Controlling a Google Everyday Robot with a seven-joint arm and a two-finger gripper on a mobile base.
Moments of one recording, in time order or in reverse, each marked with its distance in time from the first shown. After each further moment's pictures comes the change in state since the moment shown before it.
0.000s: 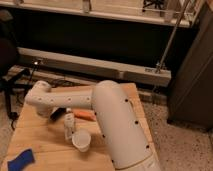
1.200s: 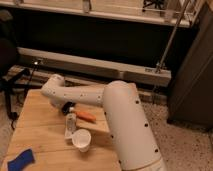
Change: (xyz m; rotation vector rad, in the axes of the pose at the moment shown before) arm -0.042 0.081 -0.008 -0.094 0.024 0.247
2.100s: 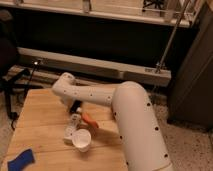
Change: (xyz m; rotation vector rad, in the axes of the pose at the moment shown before) arm -0.042 0.046 -0.002 -0.049 -0.015 0.156
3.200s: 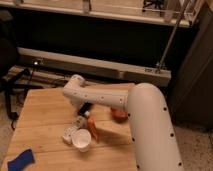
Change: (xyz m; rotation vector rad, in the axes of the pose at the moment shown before) arm -0.070 0.023 -0.003 -0.019 -0.052 0.165
